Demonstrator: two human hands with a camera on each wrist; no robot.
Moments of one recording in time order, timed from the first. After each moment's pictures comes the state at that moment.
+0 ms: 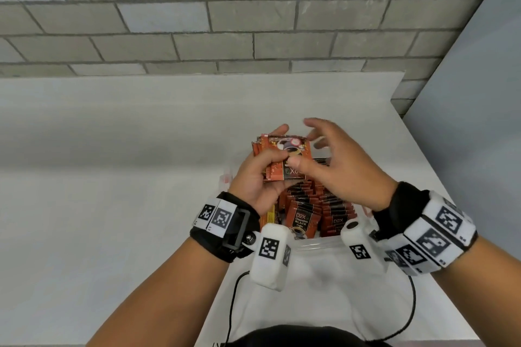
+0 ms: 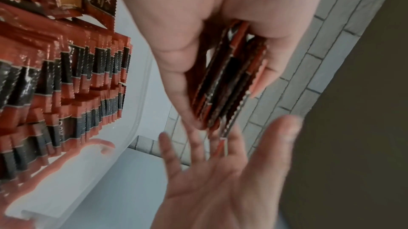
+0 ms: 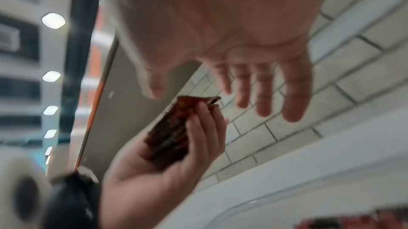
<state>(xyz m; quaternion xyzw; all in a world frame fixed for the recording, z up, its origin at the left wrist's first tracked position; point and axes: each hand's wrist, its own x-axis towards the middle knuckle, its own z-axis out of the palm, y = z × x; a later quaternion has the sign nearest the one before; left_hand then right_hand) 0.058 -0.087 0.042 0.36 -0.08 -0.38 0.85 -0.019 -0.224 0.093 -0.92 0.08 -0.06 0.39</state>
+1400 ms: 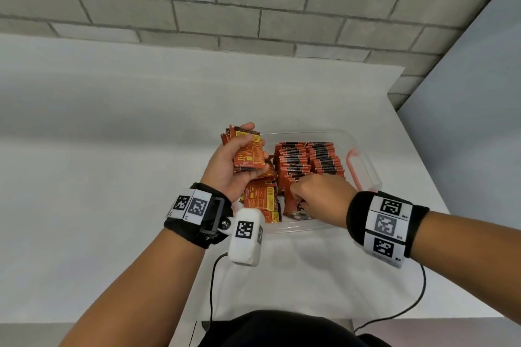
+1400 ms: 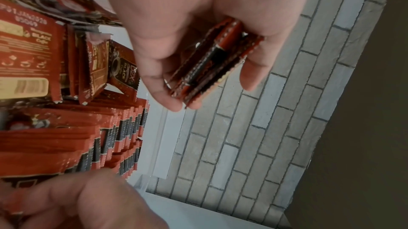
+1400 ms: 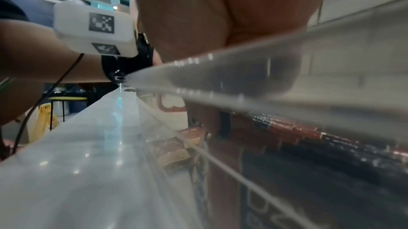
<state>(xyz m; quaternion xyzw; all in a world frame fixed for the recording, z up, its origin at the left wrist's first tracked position) 0.084 -0.043 0.007 0.41 0.00 -0.32 0.85 -0.019 -0.204 0.027 -0.98 -0.09 0.18 -0.01</state>
